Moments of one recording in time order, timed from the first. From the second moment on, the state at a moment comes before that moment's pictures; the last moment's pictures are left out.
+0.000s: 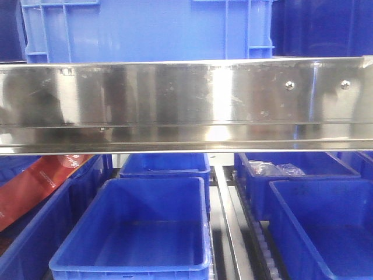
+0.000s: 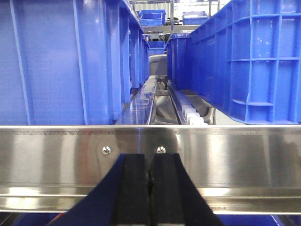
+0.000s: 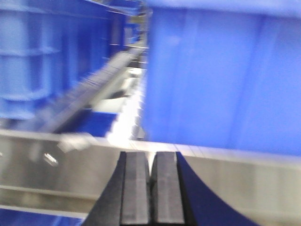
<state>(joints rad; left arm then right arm) 0.08 0.01 0.00 -0.09 0.02 0.14 0.06 0.21 -0.17 0.09 0.15 -0.09</state>
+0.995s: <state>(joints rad) 0.08 0.01 0.00 -0.09 0.02 0.14 0.00 0.00 0.00 0.11 0.12 -0.09</state>
